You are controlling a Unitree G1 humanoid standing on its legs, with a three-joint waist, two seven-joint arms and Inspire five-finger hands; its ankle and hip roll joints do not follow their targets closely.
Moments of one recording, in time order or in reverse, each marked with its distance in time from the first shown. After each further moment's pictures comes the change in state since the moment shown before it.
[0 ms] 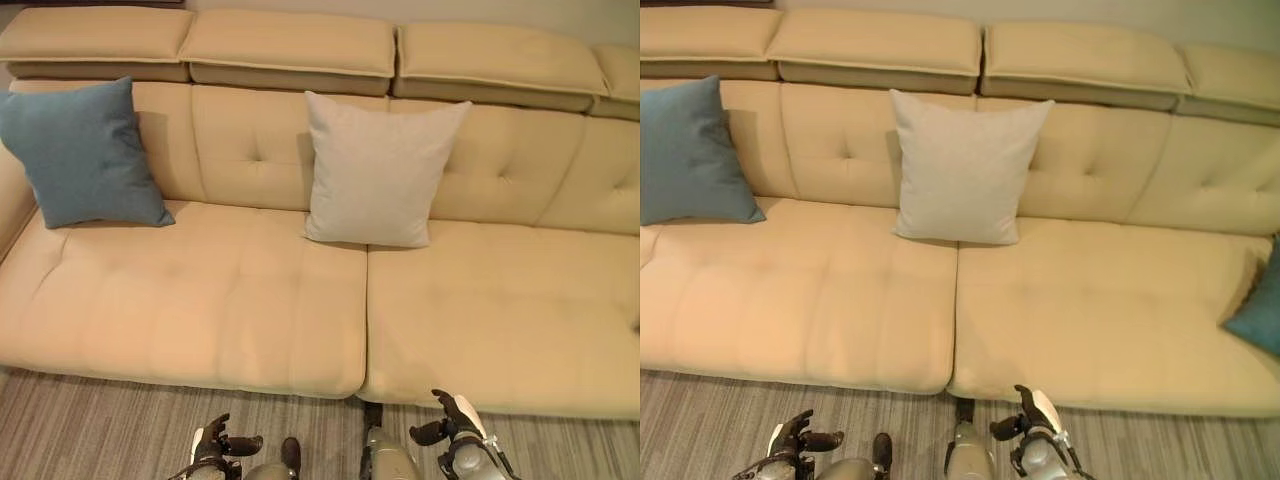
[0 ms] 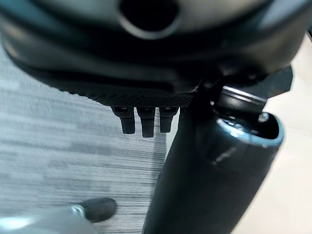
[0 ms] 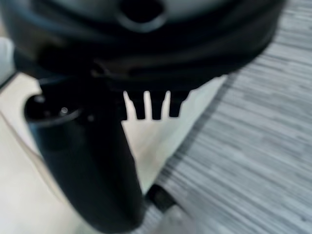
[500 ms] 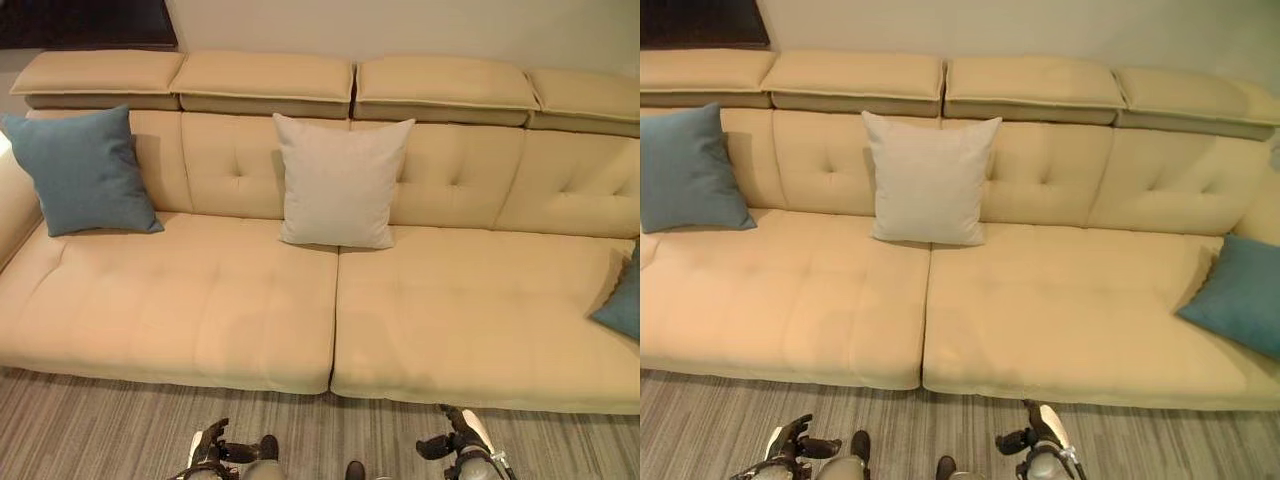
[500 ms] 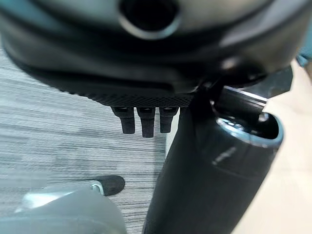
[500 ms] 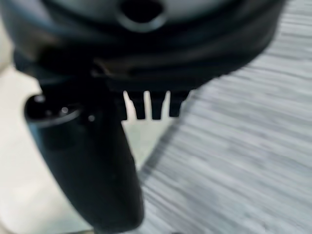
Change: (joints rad) left arm -0.001 0.021 -0.076 -0.002 0.012 0.020 -0.002; right arm 0.028 -0.012 -0.002 0.080 0.044 -0.001 -0.006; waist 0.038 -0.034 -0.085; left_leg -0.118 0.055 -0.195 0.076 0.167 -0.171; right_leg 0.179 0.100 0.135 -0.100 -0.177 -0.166
